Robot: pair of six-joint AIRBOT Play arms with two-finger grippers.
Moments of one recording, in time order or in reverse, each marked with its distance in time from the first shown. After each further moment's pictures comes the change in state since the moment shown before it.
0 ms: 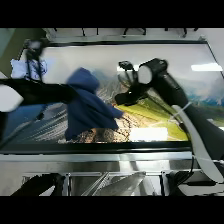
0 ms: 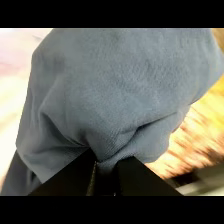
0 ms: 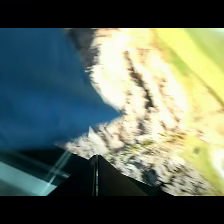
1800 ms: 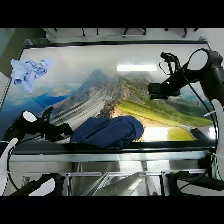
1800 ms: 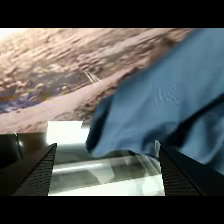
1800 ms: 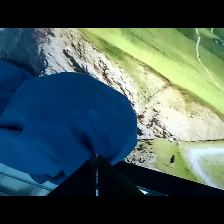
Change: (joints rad) left arm 0.628 -0.210 -0.657 -0.362 0.024 0.366; right arm -0.338 0.128 -0.131 0.167 0.048 -0.113
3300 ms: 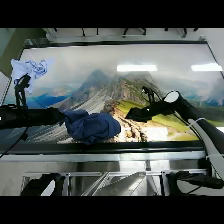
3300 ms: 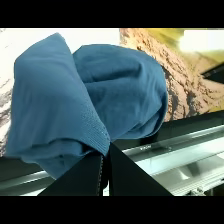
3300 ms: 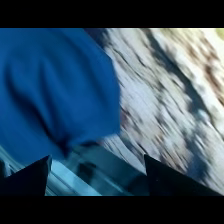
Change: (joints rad) left arm -0.188 0.421 0.332 -0.037 -0.156 -0.138; right arm 0.016 -0.036 -0.609 0.588 -0.456 -0.399
